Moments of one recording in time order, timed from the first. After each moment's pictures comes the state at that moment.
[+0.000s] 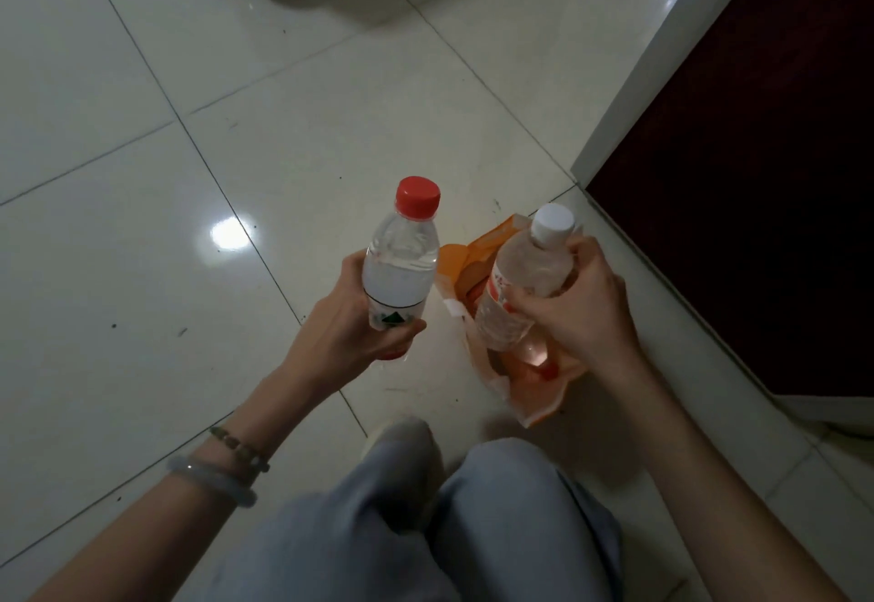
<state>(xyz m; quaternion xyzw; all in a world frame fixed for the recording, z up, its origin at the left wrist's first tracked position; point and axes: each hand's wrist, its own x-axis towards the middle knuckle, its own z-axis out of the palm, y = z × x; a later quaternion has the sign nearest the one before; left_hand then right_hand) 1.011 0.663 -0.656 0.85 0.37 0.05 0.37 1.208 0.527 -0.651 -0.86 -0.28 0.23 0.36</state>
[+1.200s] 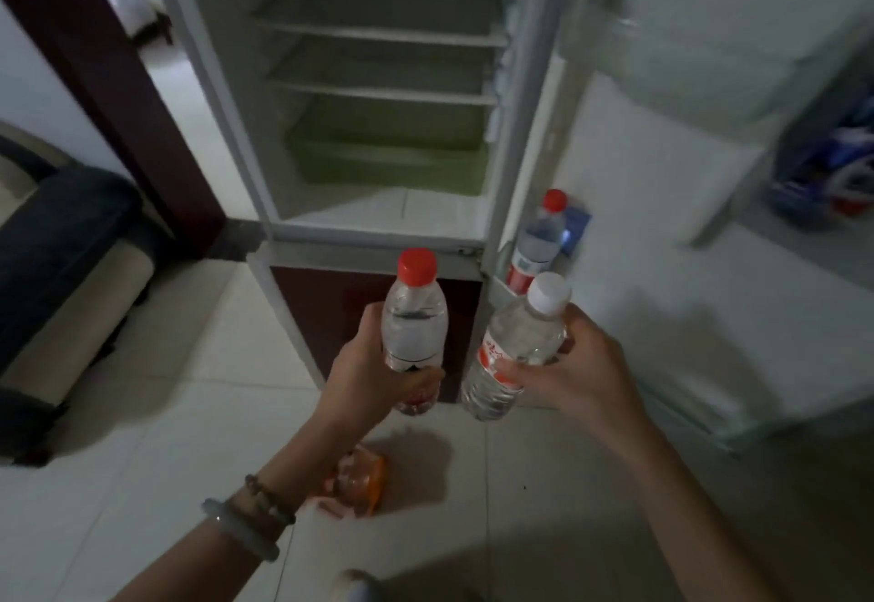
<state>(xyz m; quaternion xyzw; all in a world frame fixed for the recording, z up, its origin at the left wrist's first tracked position) 1.146 0.441 0.049 0.86 0.00 0.00 0.51 1.137 0.217 0.087 -0.87 0.04 0.00 0.50</state>
